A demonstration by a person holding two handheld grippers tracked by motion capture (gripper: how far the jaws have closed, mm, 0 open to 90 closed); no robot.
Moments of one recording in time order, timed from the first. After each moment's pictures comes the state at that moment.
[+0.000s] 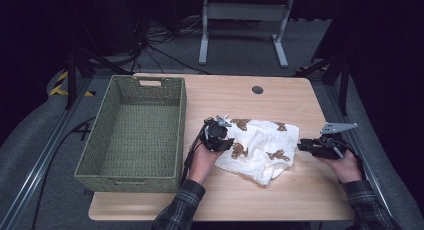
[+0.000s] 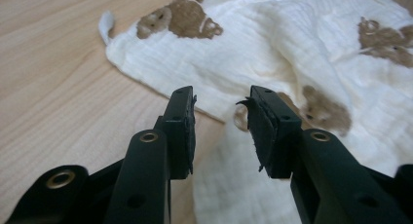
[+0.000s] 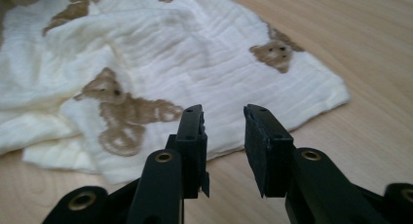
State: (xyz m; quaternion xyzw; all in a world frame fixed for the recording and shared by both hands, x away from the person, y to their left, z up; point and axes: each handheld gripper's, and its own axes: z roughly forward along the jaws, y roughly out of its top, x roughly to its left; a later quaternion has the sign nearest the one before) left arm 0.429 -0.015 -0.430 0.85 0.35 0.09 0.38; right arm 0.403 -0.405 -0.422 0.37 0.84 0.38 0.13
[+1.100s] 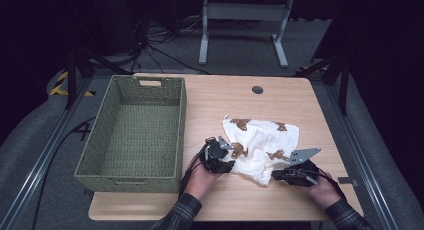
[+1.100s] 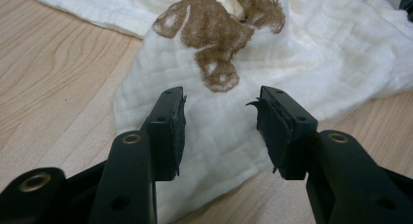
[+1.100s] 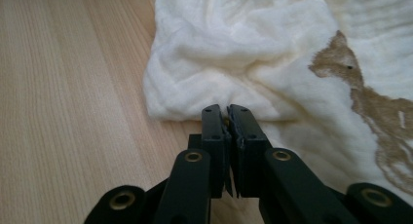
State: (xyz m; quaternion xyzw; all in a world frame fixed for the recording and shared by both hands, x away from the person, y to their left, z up) left arm 0.385 -0.014 -0.452 0.88 0.31 0.08 0.35; right arm 0.348 -0.317 -0.449 0.24 0.91 0.34 0.06
